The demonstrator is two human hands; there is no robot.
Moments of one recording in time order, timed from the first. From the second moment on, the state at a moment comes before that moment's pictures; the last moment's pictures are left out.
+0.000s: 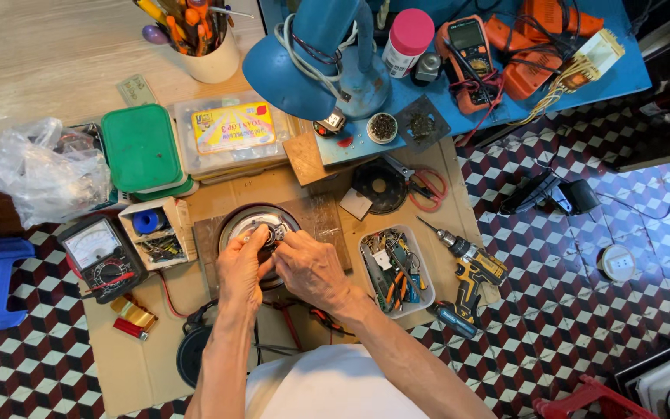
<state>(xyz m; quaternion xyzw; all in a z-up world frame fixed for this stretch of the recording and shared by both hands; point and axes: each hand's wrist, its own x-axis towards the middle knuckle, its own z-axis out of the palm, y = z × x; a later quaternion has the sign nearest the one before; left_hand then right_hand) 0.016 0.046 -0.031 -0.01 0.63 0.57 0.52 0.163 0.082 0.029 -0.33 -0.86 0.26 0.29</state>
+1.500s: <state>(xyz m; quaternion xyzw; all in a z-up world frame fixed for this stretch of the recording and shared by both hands) 0.015 0.047 -0.040 0.08 0.61 0.54 0.57 0.087 0.159 0.123 -0.41 -0.82 0.33 0.23</state>
